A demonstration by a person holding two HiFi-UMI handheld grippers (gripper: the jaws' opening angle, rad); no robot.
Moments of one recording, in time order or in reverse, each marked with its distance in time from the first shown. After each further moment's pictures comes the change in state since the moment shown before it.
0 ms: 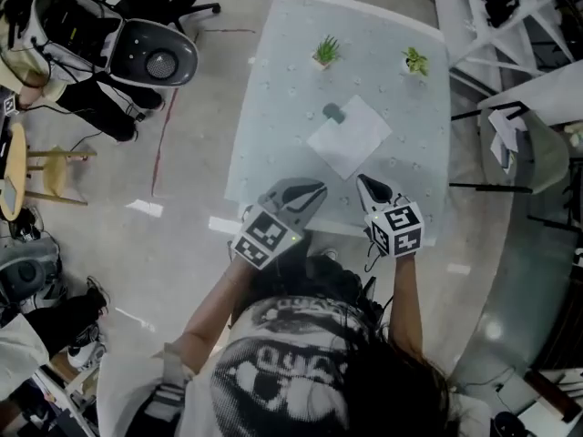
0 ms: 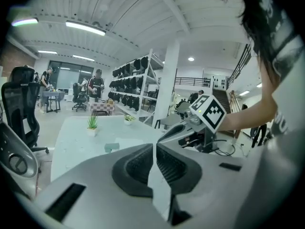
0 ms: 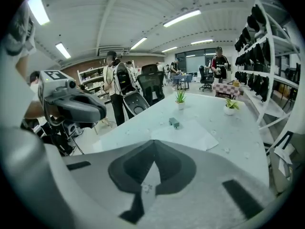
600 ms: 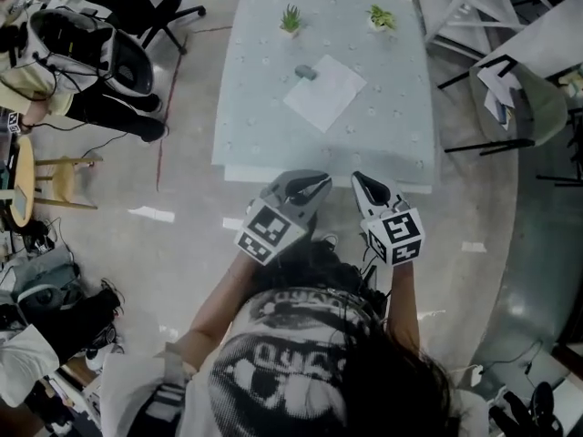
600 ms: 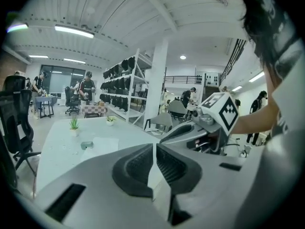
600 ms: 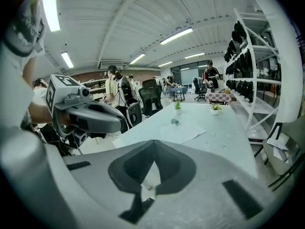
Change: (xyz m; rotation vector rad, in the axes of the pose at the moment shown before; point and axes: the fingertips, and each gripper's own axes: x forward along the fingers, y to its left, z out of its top) left arm 0.002 -0.138 0.001 0.068 -0.003 -0.045; right arm -0.131 0.045 -0.054 0.032 -0.177 -0.040
